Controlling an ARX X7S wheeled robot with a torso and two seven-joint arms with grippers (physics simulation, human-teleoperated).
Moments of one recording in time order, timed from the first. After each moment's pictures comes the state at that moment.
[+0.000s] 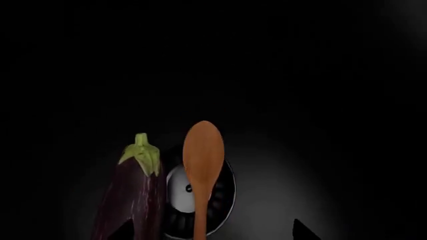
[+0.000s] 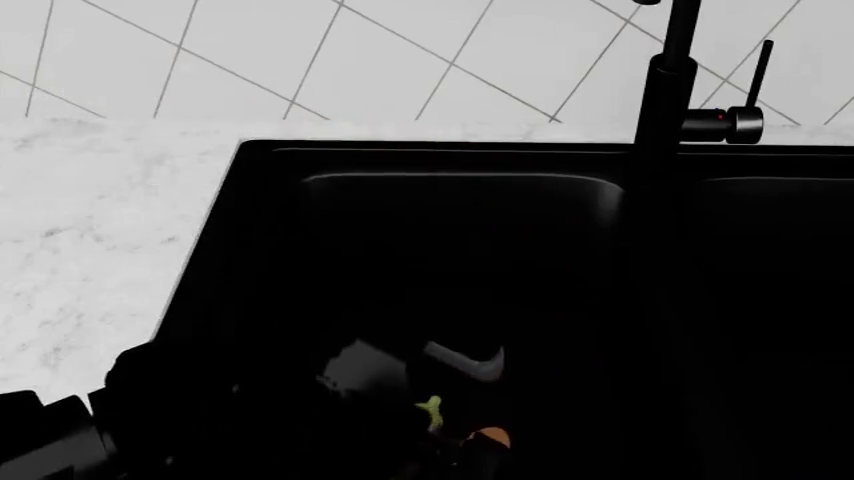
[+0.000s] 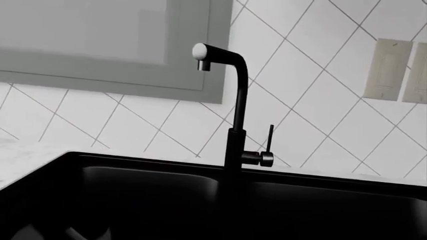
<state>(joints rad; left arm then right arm) -1.32 -0.02 1.58 -0.73 -1.69 -0.64 -0.28 -0.07 1.53 -0.41 -0.95 0.99 -0.23 1.02</state>
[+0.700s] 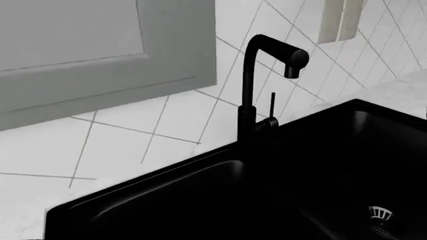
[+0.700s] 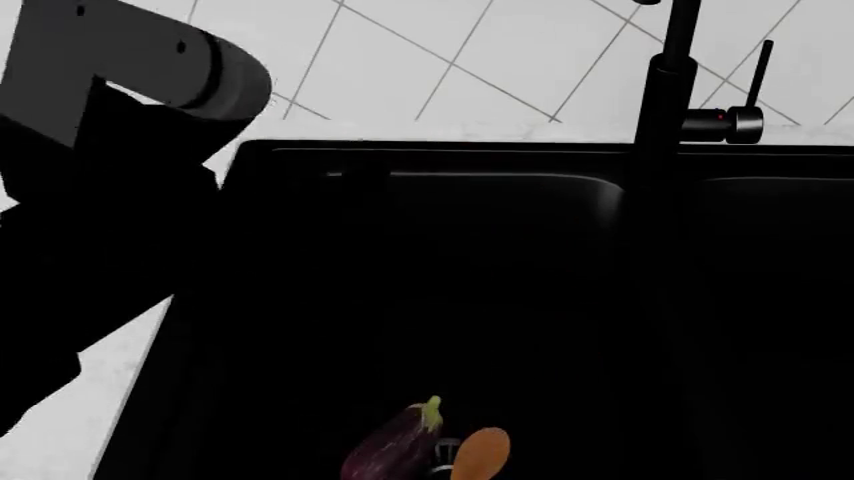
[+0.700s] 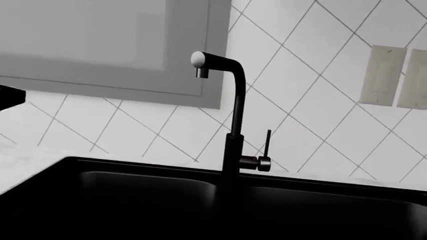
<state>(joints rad) -1.61 -0.64 1.23 0.34 -1.80 -0.44 -0.79 -0.10 1.57 -0.41 -0.96 0.97 -0.27 1.05</state>
